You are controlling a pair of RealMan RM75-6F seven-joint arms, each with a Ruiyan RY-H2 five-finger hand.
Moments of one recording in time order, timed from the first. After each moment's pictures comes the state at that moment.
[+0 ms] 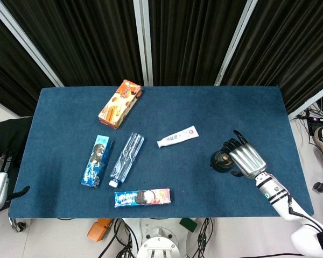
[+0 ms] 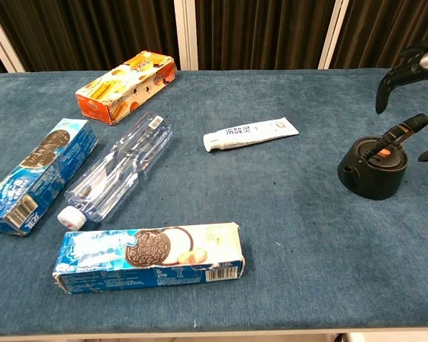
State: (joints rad) left arm -0.03 -1.16 -0.05 -1.54 1.42 1.49 0.09; right arm 0.50 -1.13 0.10 -1.70 -1.50 0.98 -0.30
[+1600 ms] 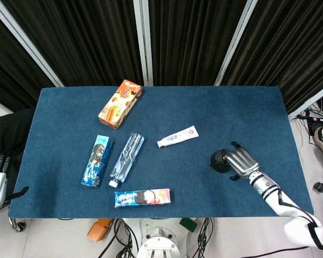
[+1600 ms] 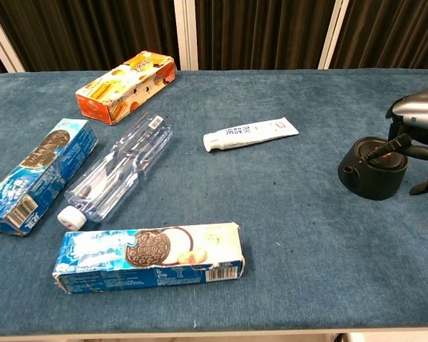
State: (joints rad) left arm -0.02 -1.15 -0.05 -1.56 1.40 1.48 0.09; right arm 0.60 -1.19 0.04 -1.63 -1.37 0.83 -0.26
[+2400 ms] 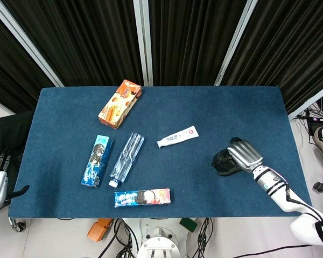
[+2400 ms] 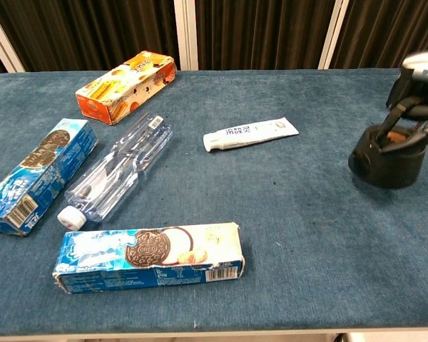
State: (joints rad) left arm -0.03 -1.14 -0.05 -1.58 1.40 1.48 0.11; right arm 0.60 -1.13 0.05 -1.61 -1.52 0.96 0.10
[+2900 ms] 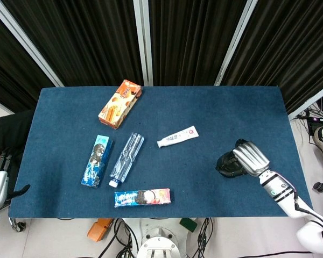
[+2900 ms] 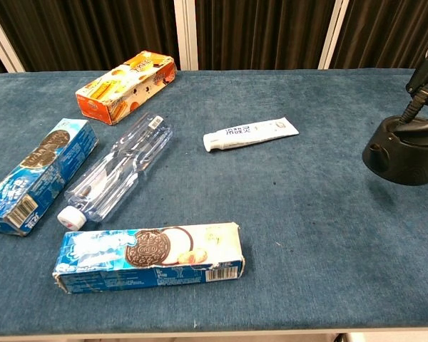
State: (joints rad) left arm -0.03 -1.14 -0.05 -1.58 1.41 1.49 0.11; right arm 0.54 -1.13 0.03 -1.59 -1.62 1.10 0.12
